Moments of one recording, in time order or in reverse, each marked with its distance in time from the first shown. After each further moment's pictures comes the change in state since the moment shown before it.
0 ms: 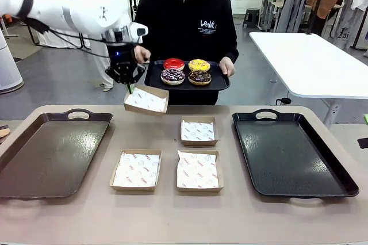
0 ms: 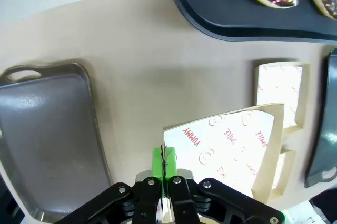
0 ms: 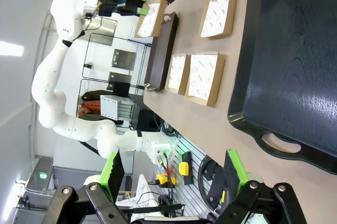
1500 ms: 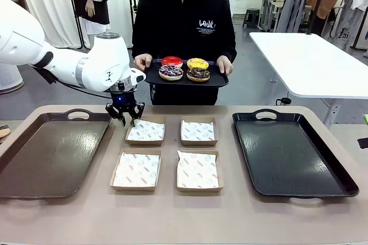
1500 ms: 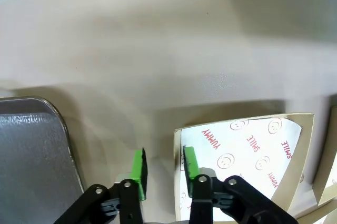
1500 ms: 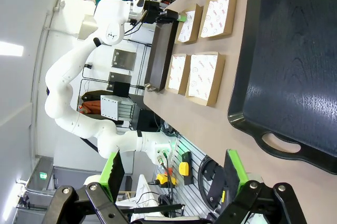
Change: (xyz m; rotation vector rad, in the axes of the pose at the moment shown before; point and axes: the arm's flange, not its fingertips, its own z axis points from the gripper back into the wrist) left arm 0.001 0.031 -0.169 0.031 -0.037 0.033; right arm 0.000 0.000 0.000 0.000 -0.001 0.000
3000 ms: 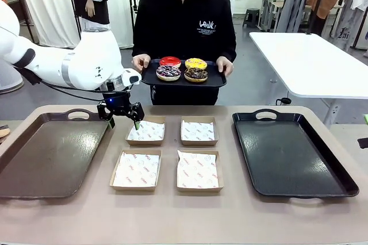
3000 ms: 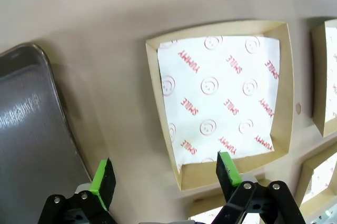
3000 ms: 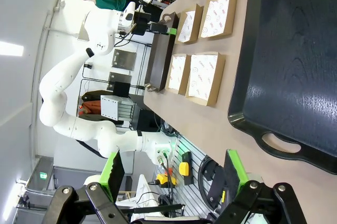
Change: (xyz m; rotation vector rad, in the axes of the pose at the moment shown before) left arm -0.045 0.007 0.029 -0.058 0.058 -0.139; right arm 0.000 0.000 0.000 0.001 -0.001 0.000
